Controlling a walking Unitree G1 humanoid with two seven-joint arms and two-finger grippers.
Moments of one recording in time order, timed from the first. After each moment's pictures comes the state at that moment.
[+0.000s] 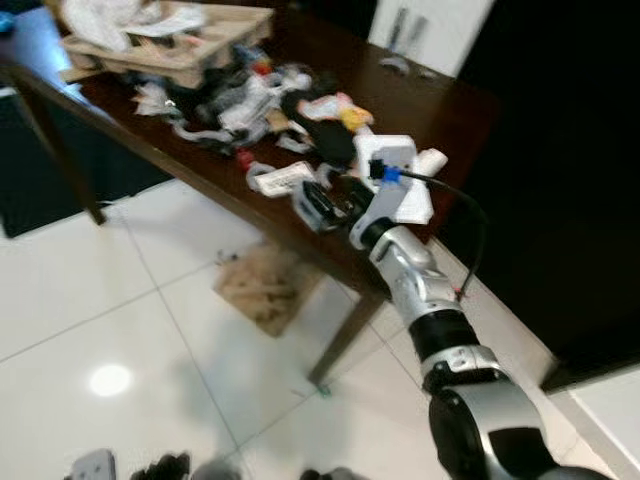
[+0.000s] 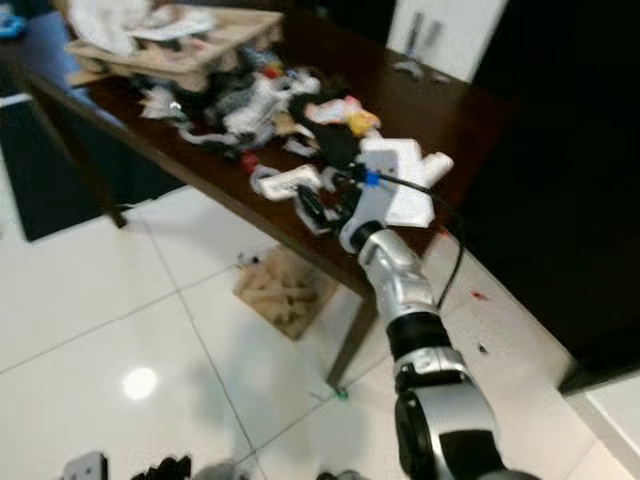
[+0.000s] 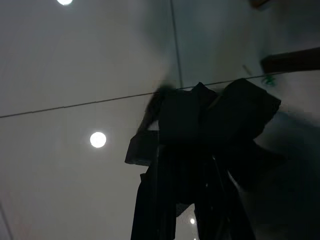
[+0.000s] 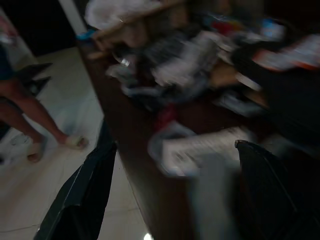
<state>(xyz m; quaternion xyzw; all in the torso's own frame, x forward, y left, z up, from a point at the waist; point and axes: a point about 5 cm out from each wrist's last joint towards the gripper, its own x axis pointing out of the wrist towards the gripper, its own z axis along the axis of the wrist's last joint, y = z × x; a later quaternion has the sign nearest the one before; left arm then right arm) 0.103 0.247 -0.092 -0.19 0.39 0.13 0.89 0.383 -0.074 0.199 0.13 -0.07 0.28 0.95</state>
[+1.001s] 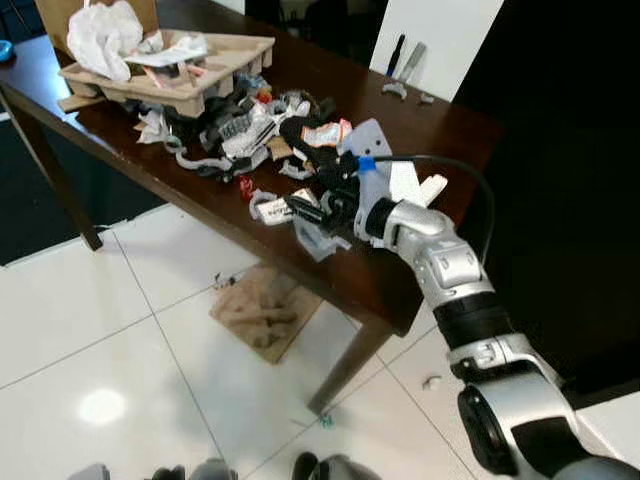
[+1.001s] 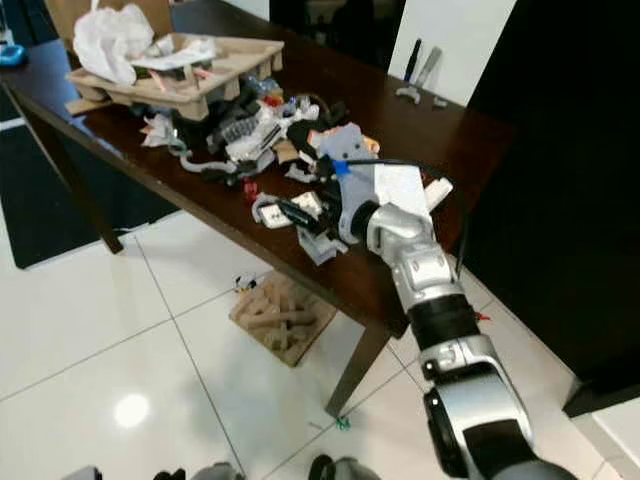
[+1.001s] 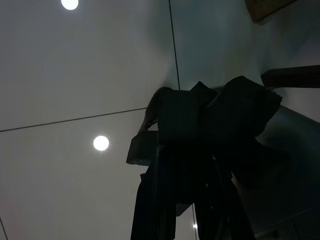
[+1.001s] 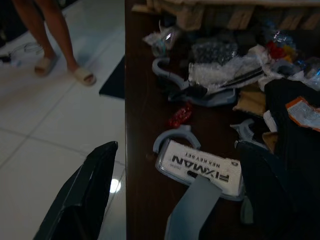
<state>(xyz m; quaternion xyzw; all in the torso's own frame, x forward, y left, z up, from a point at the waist) 0.100 0.244 -0.094 -0.19 0.39 0.14 0.89 0.370 -0.078 0.233 -0.08 -0.02 0.40 0.91</state>
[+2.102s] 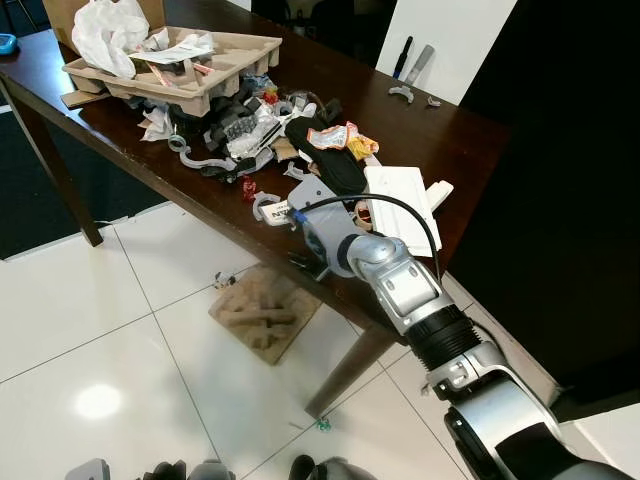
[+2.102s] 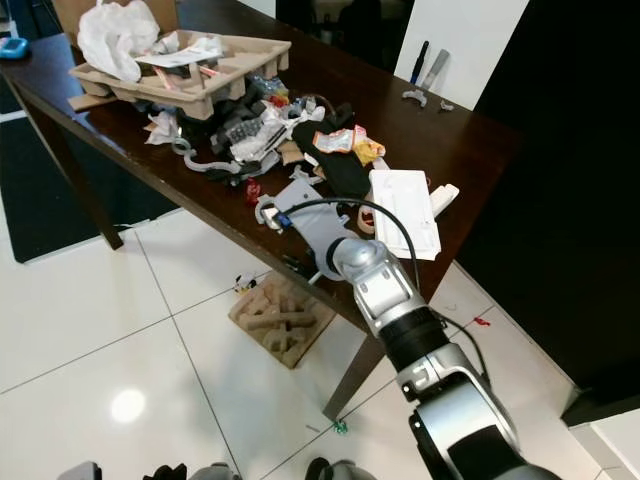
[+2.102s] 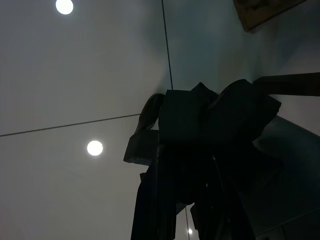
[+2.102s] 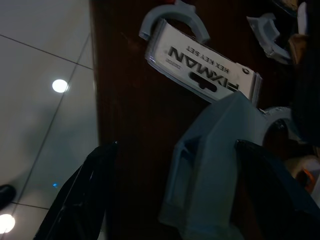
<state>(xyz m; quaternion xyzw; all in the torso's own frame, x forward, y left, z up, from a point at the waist) 0.105 0.246 -0.091 -0.19 0.38 0.13 0.90 0.365 -0.058 0.178 -0.26 0.13 0.29 0.91</state>
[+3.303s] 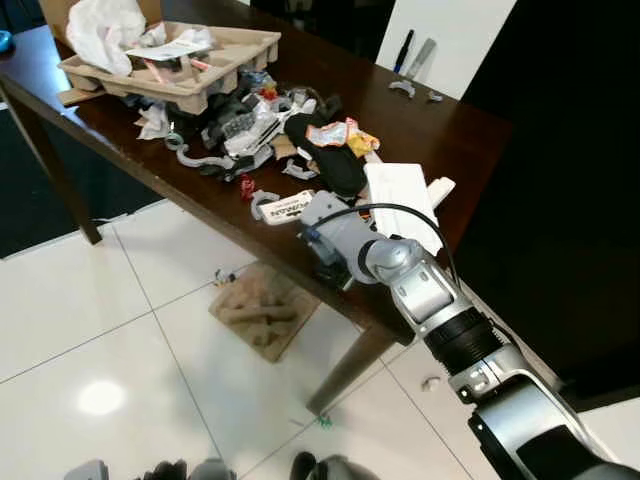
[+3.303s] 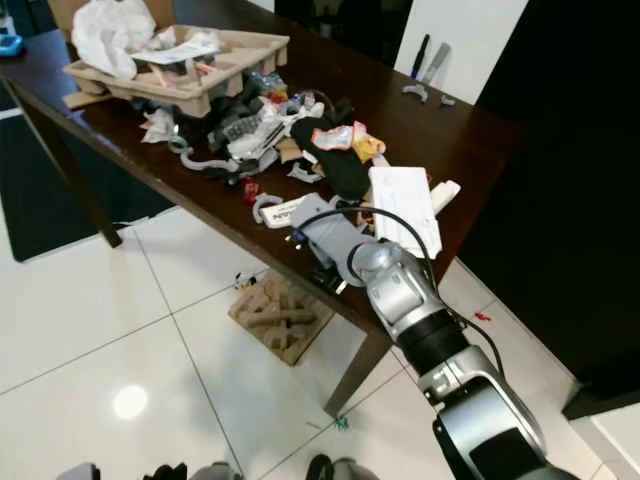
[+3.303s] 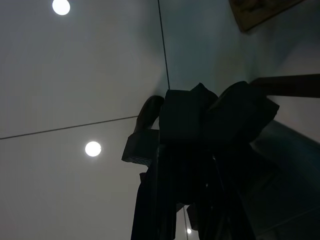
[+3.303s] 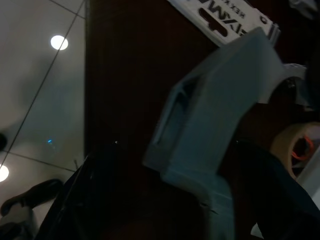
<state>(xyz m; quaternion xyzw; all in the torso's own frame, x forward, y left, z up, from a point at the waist) 0.102 0.246 -0.091 -0.20 0.37 0.12 0.90 0.358 -0.078 0.174 -0.34 0.17 0.31 0.87</state>
